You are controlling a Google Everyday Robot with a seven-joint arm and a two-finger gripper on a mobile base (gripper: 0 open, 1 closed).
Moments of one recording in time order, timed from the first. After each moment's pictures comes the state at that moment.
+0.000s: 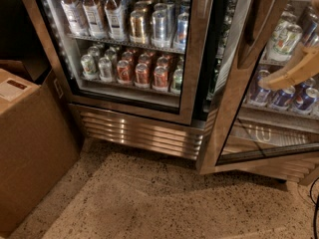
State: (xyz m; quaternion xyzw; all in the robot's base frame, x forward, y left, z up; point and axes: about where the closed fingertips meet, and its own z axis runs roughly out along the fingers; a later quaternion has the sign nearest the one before) arm 0.494 -0.199 1.042 -0.58 0.63 -0.01 0.52
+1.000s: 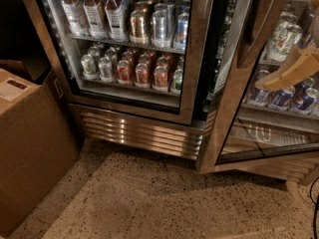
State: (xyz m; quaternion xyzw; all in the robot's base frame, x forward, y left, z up) arm 0.492 -0.195 1.039 -0.59 0.63 -0.05 0.51
